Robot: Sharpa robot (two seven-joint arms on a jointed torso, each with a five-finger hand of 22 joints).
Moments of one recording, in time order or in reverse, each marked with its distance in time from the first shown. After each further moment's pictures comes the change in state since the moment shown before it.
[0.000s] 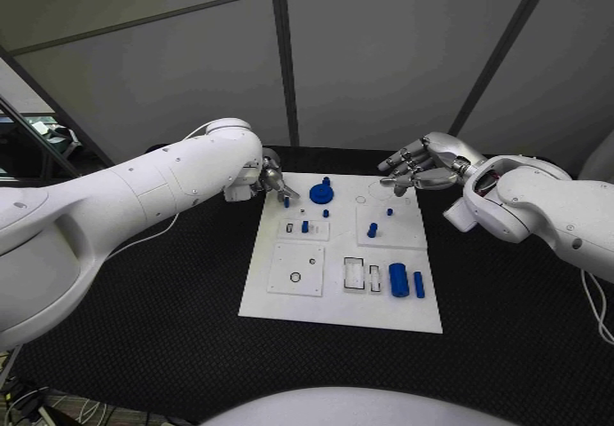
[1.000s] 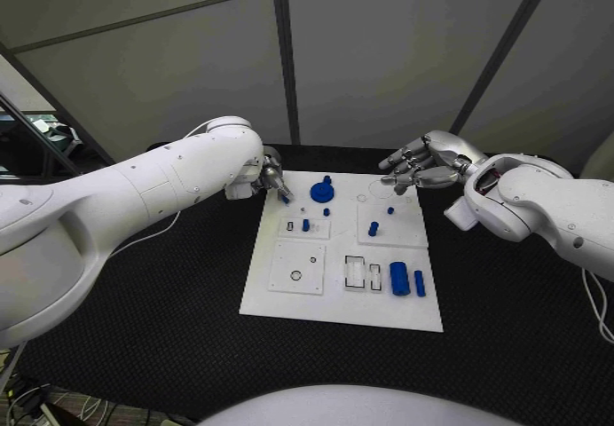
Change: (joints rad) left arm -0.001 0.007 0.000 -0.021 0.002 -0.004 0.020; left_hand 0.115 0.063 0.118 -0.154 0.212 0.009 -0.001 -0.025 -0.032 0.000 0.000 0.000 0.091 0.000 0.008 0.004 0.000 0.000 0.000 0.000 -0.004 0.016; right arm 0.000 0.002 0.000 -0.001 0.000 0.002 0.001; right_hand 0.000 0.000 0.000 0.000 0.000 0.000 0.000 0.000 0.000 0.000 0.000 0.000 0.000 0.000 0.000 0.000 0.000 0.000 0.000 0.000 0.000 0.000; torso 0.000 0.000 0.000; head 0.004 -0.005
